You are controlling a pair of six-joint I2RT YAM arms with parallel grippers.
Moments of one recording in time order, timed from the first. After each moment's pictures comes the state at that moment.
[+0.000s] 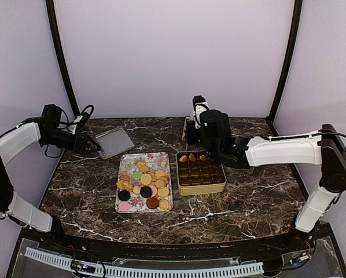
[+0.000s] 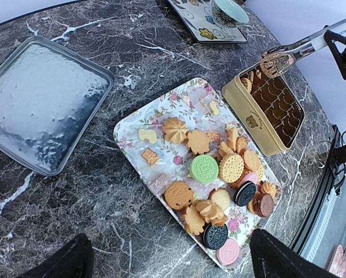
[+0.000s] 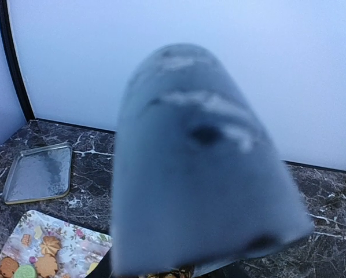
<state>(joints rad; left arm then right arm) 0.08 1.37 1.08 -0.76 0.74 0.32 0.94 1.68 1.13 0.30 0.65 0.13</state>
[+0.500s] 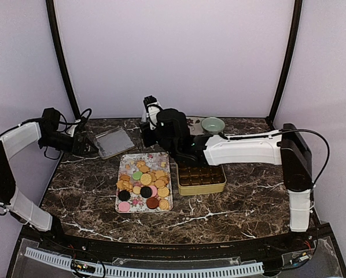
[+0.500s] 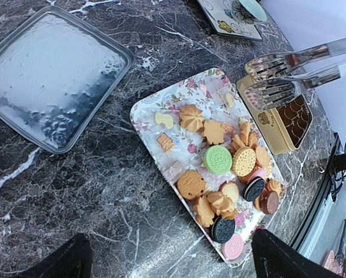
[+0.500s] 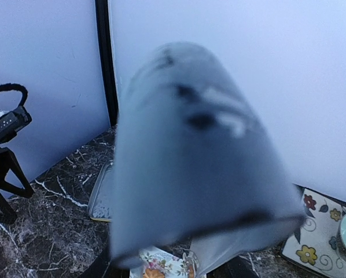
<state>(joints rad) 0.12 1.42 1.08 -0.79 0.74 0.31 1.08 1.99 1.57 0.29 0.50 0.07</state>
